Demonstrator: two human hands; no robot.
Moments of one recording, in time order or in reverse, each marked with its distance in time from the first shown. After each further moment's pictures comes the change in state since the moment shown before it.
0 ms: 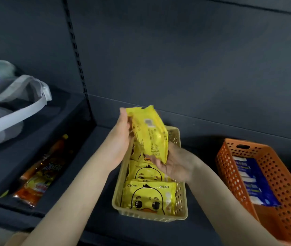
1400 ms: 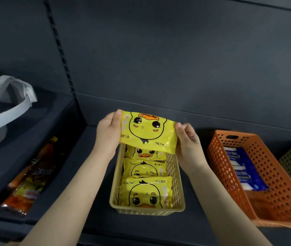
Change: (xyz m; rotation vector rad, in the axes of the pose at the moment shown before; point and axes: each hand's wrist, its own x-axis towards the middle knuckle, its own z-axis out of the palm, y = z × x) left_hand 0.025 -0.015 -0.010 0.252 0.309 0.132; right_hand -0.001 0.005 -0.023 0.007 0.119 -0.727
